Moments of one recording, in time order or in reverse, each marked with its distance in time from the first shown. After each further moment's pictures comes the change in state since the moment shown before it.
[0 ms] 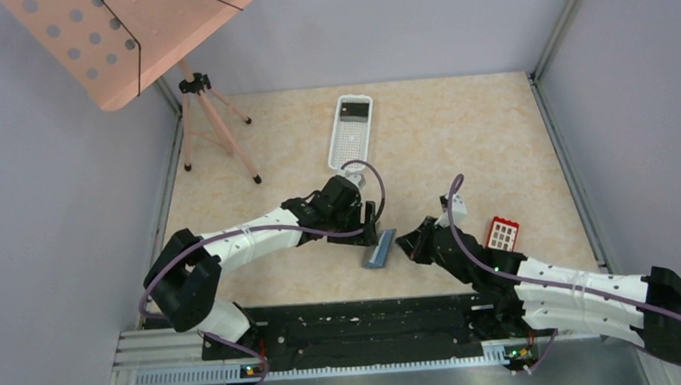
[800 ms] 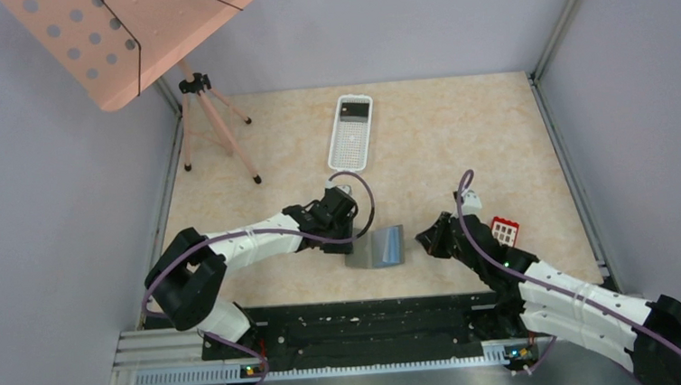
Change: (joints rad) left arm 0.000 0.013 -0.079 -0.062 -0.161 -0.049; right arm -0.280 -0.089 -0.077 -0.067 -0.190 -0.192
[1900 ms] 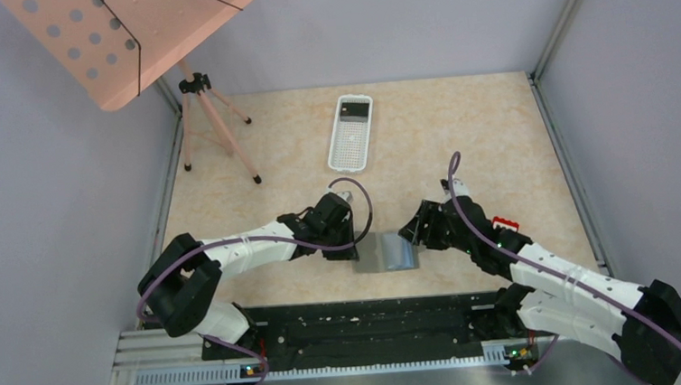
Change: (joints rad) left arm 0.000 -0.048 -0.095 0.126 0.158 -0.065; right arm -0.055 0.166 0.143 -0.063 -0.195 0.013
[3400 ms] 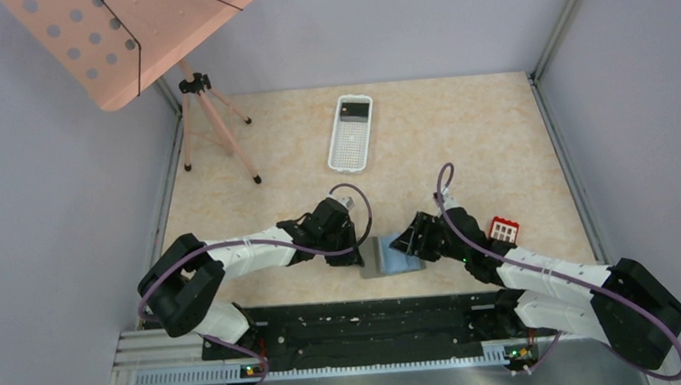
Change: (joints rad) left arm 0.000 0.000 -0.072 0.115 0.097 -0.053; right arm 0.006 0.116 -0.135 0.301 -0.129 0.116
